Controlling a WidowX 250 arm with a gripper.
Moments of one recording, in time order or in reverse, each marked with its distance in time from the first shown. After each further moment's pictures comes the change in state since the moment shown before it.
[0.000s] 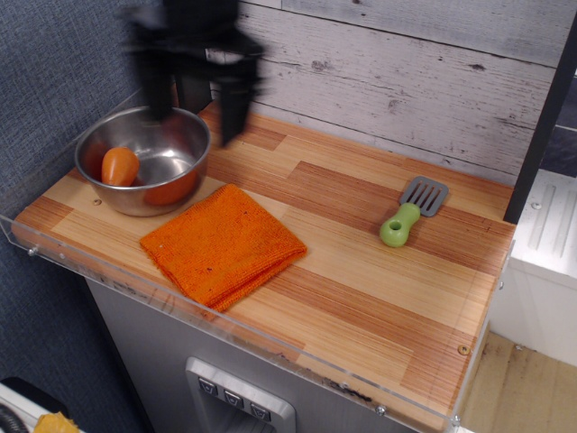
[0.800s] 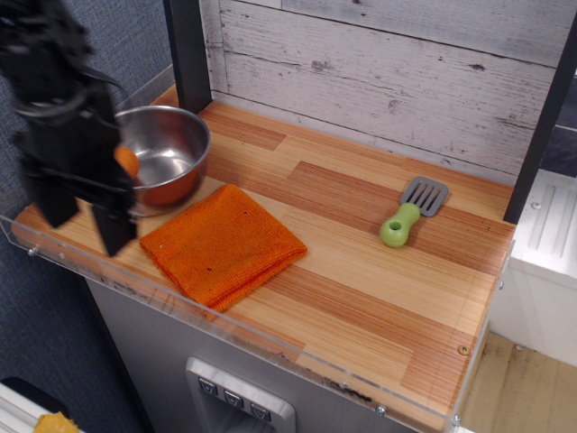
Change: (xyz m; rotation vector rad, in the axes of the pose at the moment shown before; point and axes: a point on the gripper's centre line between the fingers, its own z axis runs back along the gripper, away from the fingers) arm -0.048 0.037 -0.074 0.002 -0.008 -0.093
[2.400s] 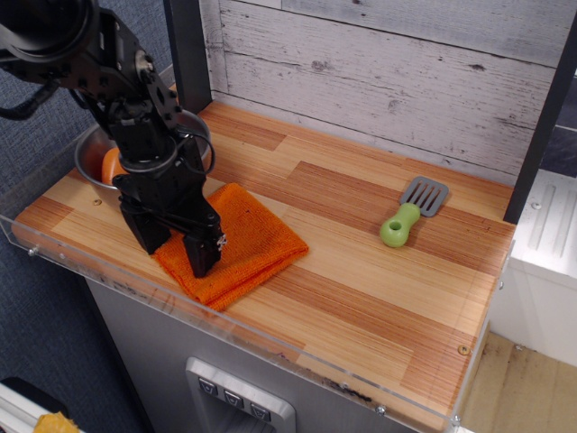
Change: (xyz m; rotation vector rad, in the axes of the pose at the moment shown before) arm 0.052 -0.028 -0.061 -0.067 -0.110 -0.019
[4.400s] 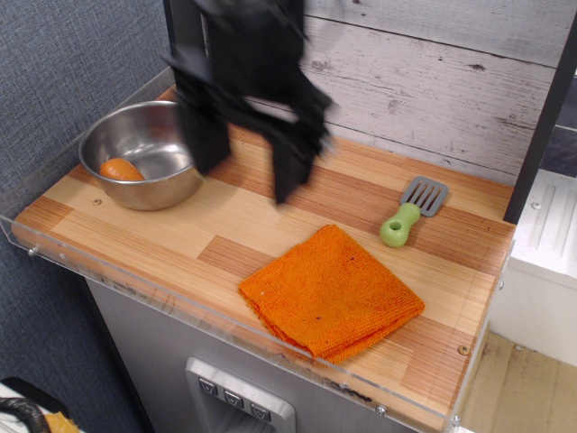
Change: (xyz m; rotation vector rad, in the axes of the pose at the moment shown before) arm -0.005 -0.098 0.153 -0.035 0.073 -0.047
